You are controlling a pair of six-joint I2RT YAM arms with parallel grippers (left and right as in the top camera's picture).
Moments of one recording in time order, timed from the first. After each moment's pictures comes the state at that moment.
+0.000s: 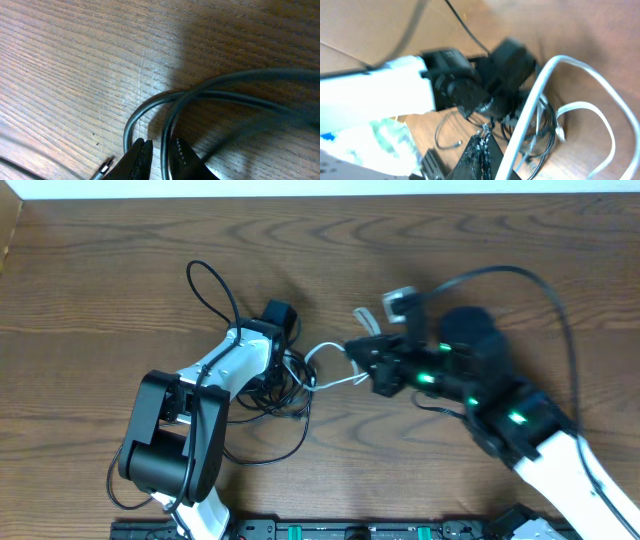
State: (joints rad) left arm -0.32 1.86 1.06 -0.82 -0.32 -0.54; right arm 0.57 1.09 1.00 -0.32 -0.48 0.59
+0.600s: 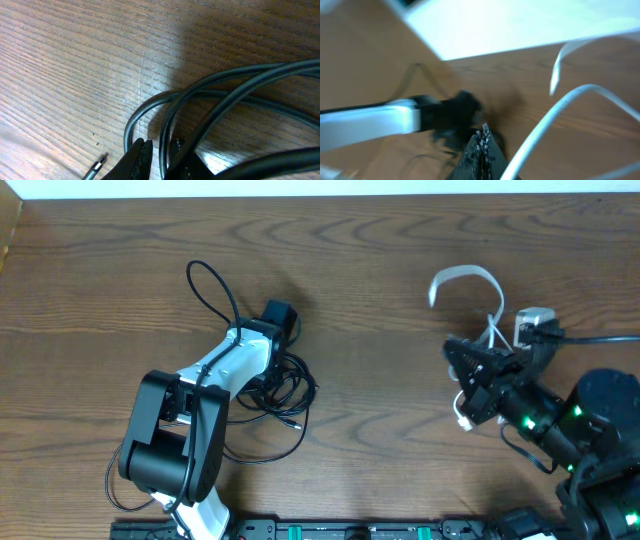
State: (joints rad) left arm -0.32 1.86 1.06 -0.82 -0.32 -0.54; right arm 0.31 0.74 1.00 -0.57 -0.35 0.50
